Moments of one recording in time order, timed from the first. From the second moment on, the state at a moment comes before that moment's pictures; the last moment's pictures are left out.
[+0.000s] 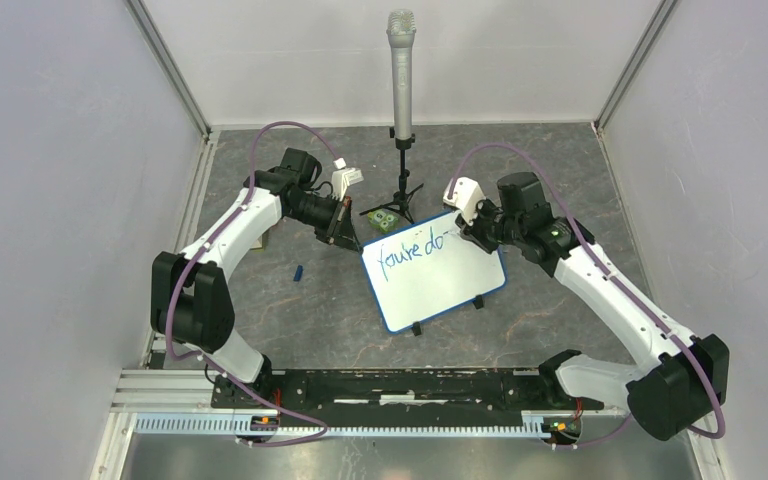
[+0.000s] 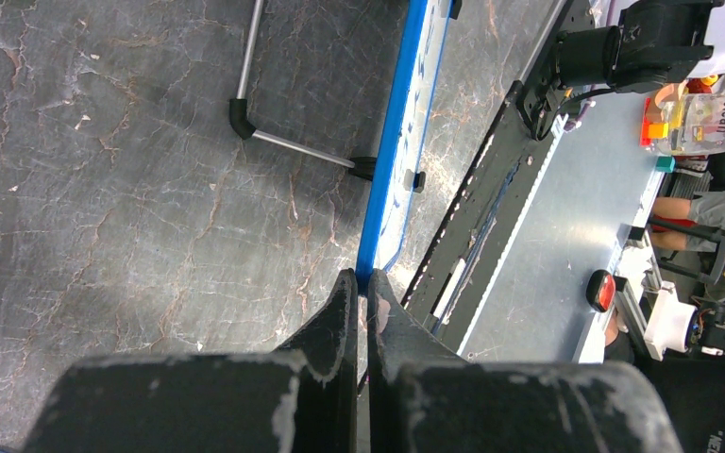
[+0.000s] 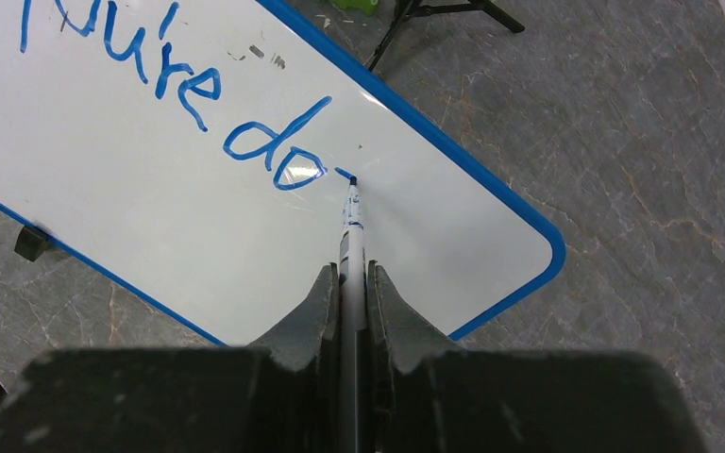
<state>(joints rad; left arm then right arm) -0.30 1.60 1.28 -0.88 0.87 0.19 0.46 1.18 1.02 -0.54 -0.28 -0.54</state>
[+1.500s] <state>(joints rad) -0.30 1.59 1.28 -0.88 0.87 0.19 0.46 1.21 1.08 -0.59 -0.31 -0.58</state>
